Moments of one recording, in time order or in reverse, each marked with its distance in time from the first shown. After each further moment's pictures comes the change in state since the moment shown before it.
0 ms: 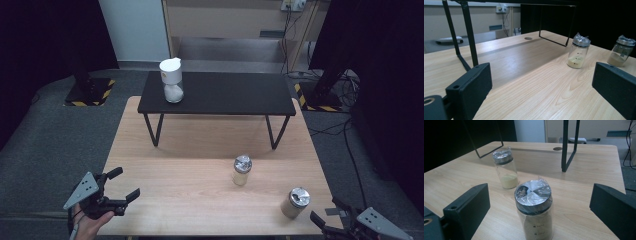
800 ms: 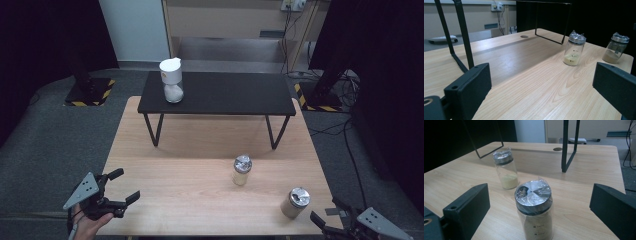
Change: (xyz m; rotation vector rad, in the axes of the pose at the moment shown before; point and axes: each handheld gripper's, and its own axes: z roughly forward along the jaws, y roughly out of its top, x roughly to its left) left arm 0.005 0.000 0.001 0.016 -0.030 -0.001; right arm 0.000 0.000 -0.001 -0.005 0.000 -0.004
